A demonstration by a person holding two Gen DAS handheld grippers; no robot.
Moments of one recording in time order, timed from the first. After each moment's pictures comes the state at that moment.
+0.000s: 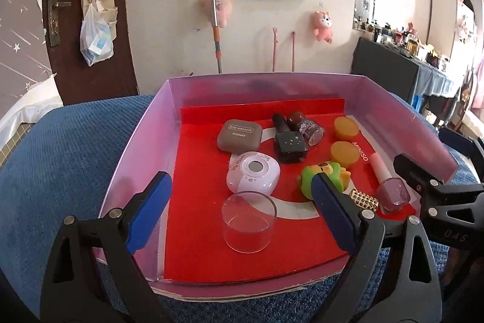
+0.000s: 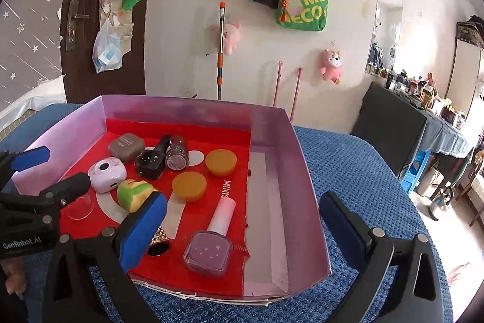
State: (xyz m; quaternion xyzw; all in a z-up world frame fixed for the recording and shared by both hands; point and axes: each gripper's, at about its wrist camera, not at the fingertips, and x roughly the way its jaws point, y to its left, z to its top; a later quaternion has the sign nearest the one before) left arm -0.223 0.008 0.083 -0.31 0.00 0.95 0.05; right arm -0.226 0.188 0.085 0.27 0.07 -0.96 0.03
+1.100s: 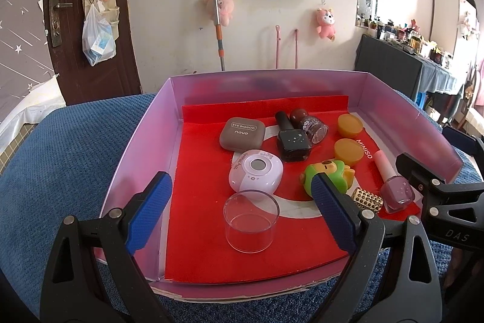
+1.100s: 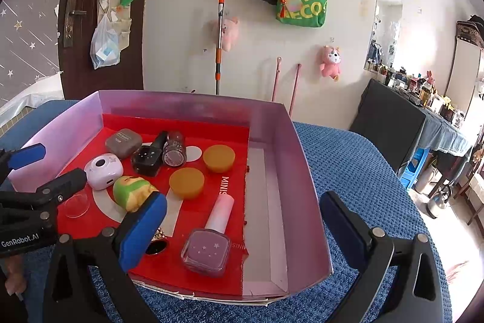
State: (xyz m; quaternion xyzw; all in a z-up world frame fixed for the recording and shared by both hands) left arm -0.225 0.010 0.082 -0.31 0.01 0.95 0.04; right arm -0.230 0.189 0.082 0.28 0.07 -0.96 0.03
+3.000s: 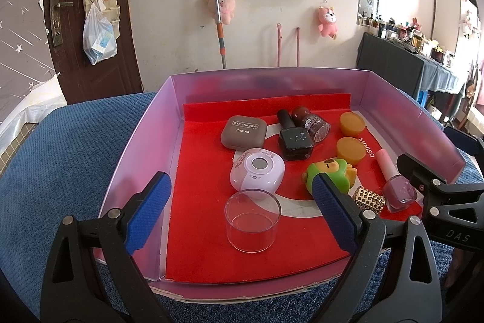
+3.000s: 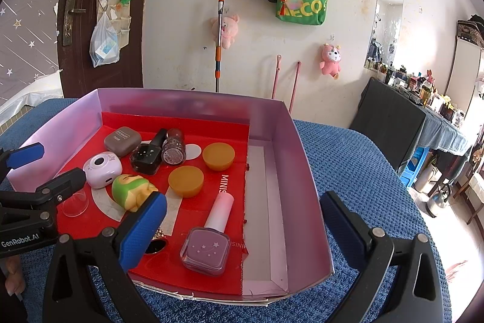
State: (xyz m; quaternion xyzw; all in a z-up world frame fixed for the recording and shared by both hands) left arm -0.223 0.004 0.082 -0.31 0.01 0.95 0.04; right arm -0.233 0.188 0.082 0.28 0.07 -0.96 0.03
